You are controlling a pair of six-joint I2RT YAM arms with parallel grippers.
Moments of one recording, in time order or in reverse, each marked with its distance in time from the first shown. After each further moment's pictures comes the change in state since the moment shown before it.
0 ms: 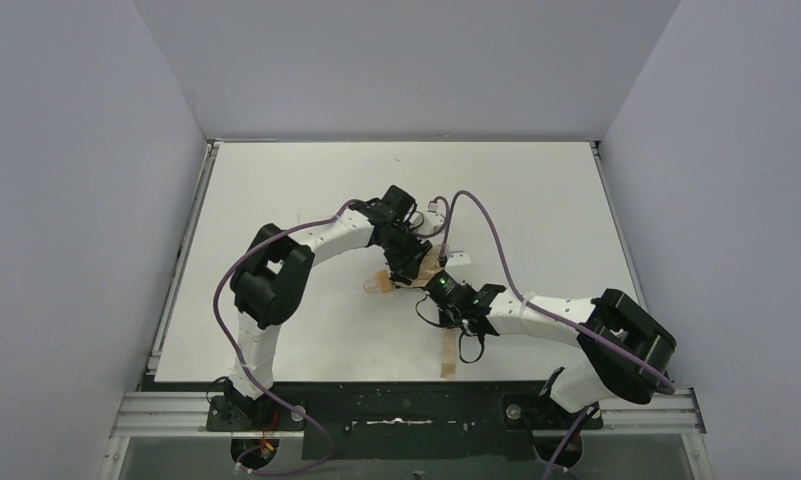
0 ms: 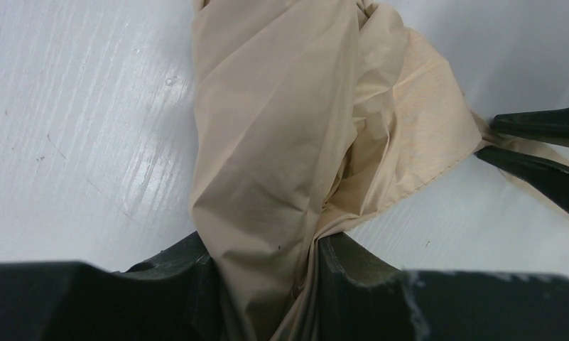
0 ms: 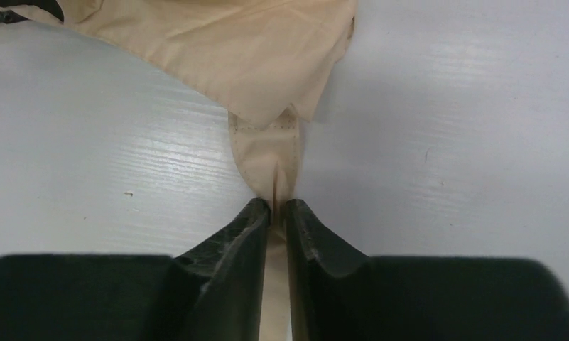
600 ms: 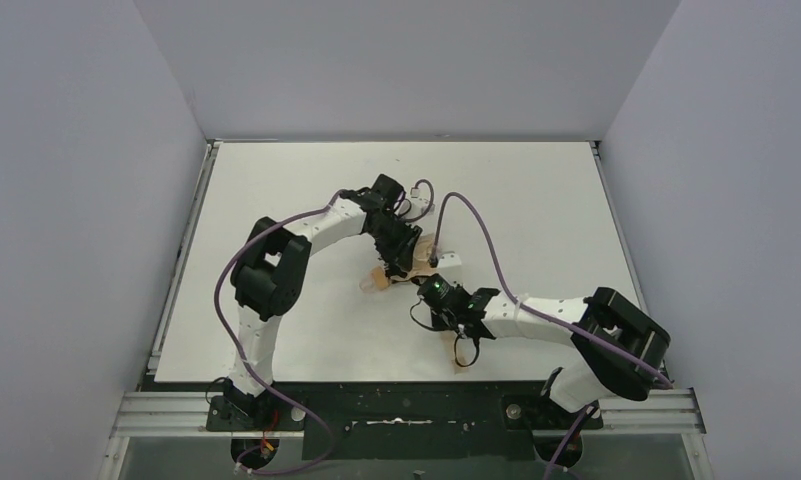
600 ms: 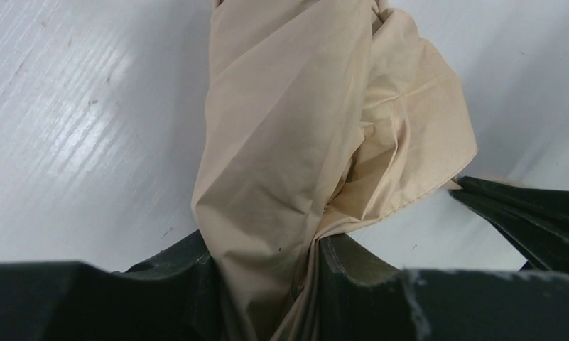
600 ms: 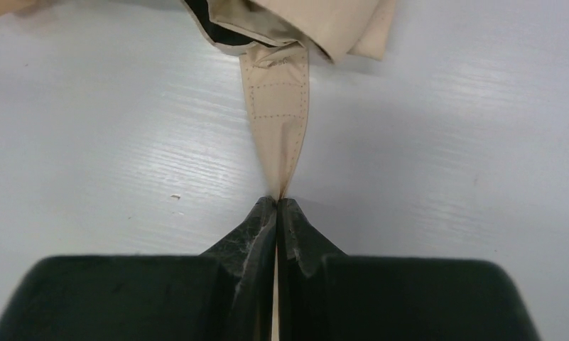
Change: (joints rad) left arm 0.070 0.048 0.082 -0.065 0.024 -0.168; right arm 0.039 0.014 0.002 0.067 0.005 -0.005
